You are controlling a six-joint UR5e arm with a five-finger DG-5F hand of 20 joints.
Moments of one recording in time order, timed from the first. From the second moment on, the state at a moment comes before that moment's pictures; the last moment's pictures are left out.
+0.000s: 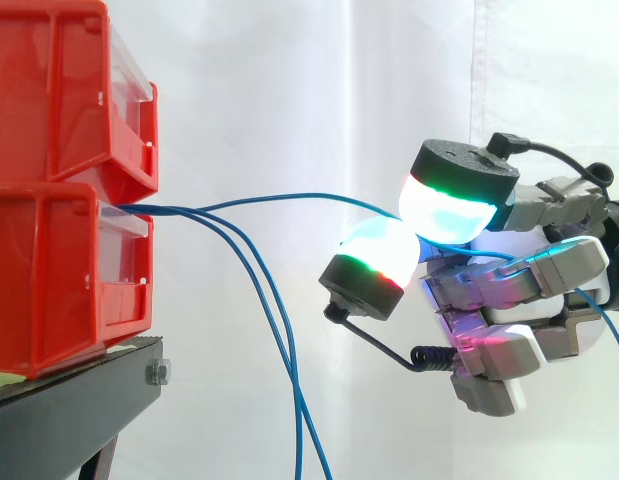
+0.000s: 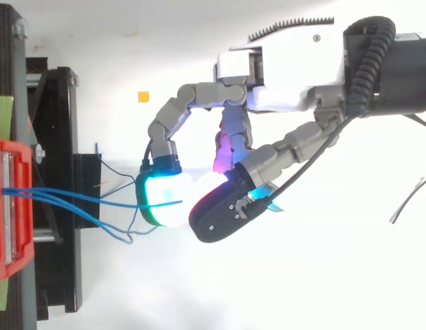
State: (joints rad) arm 0.01 -2.25 -1.19 -2.95 -1.66 -0.06
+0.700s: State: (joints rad) arm 0.01 -2.25 -1.19 -2.95 -1.66 -0.06
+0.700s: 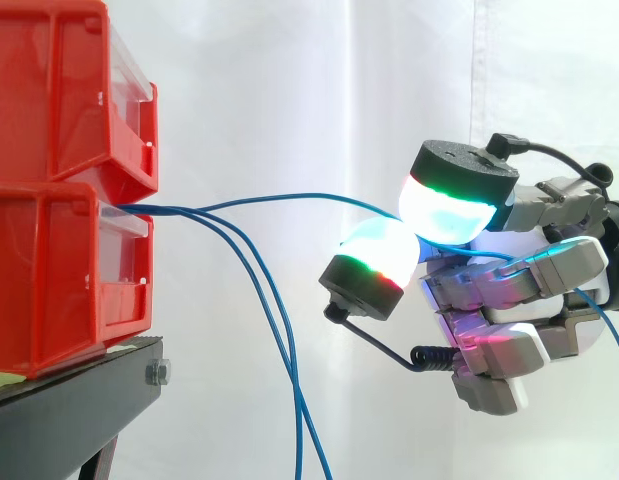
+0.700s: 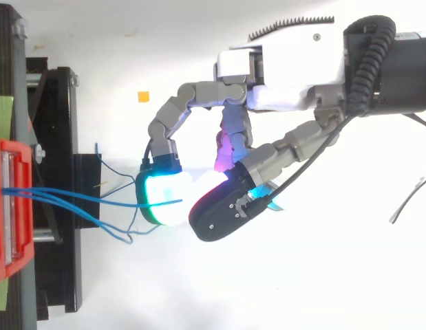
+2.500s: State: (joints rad) arm 0.01 -2.25 -1.19 -2.95 -1.66 -0.06
